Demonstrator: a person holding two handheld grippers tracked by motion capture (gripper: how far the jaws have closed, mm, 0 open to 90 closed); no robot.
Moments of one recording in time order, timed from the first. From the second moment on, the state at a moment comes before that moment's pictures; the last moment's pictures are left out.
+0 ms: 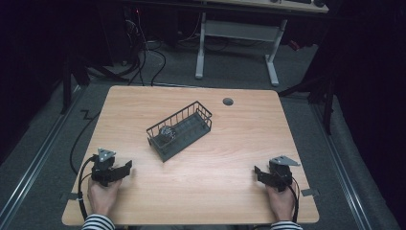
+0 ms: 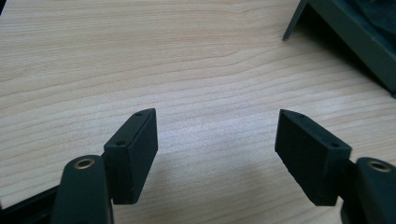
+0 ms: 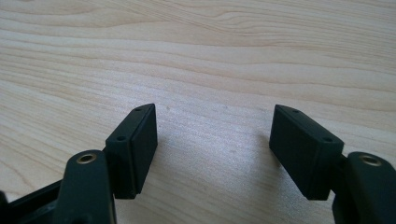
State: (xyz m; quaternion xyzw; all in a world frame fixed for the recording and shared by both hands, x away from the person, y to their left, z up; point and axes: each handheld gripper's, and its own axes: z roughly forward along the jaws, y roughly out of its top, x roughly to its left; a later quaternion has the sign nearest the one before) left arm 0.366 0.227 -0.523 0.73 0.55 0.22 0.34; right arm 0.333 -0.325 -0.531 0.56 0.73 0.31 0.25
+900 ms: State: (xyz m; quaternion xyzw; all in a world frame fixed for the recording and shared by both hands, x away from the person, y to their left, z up) left arm 0.371 0.219 -0.537 0.72 0.56 0.24 0.33; right arm 0.332 -0.325 -0.531 0.56 0.73 0.31 0.25
